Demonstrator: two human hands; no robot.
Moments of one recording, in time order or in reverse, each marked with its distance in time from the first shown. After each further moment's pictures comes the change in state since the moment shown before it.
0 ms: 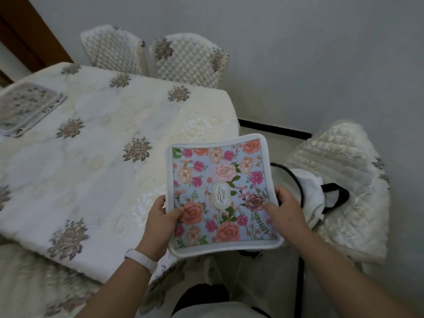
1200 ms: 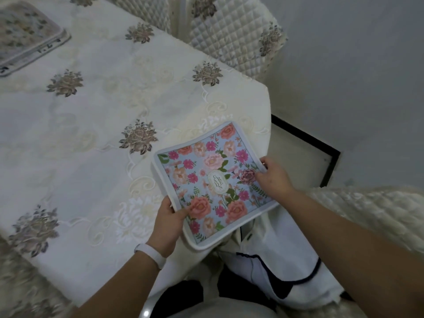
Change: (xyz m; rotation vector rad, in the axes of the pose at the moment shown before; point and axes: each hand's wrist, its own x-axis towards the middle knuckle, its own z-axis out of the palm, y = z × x) left_hand 0.126 -0.027 0.041 -0.235 0.170 -0.193; right_hand 0.271 -0.037 0.077 -0.549 -0.303 -0.139
